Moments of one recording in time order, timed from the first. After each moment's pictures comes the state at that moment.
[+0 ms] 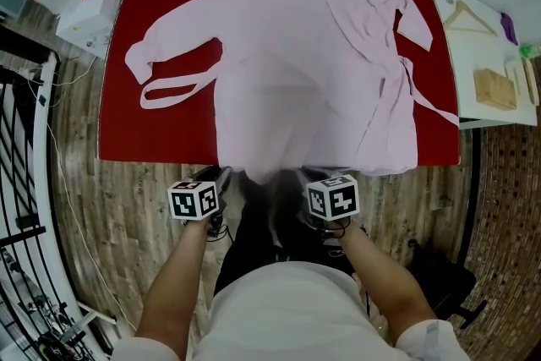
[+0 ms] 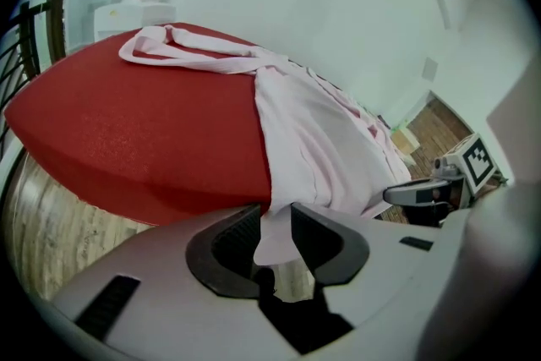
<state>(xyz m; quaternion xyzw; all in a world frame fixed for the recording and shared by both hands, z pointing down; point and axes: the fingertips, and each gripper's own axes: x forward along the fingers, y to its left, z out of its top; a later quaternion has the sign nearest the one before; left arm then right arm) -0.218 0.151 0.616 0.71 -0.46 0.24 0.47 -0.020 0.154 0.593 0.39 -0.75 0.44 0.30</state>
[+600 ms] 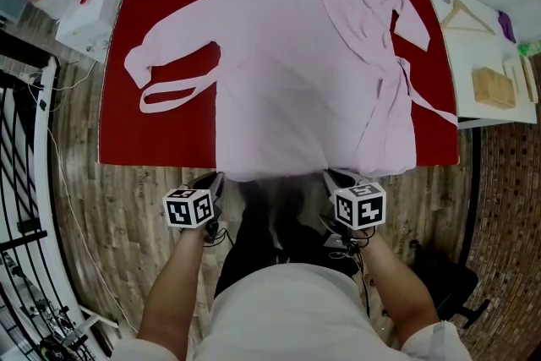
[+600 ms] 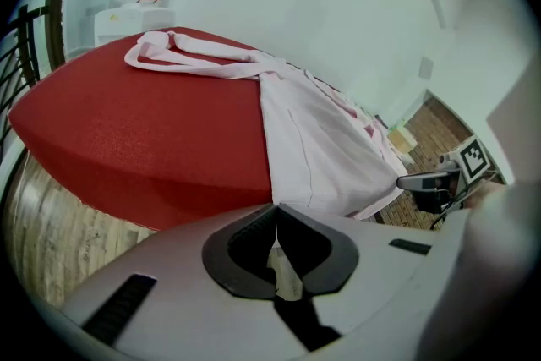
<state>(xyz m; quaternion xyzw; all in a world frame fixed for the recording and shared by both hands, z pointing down) -0.227 0.160 0.610 0.72 -0.46 0.24 0.46 0.048 0.152 0.570 0.44 -0.75 0.40 0.30</state>
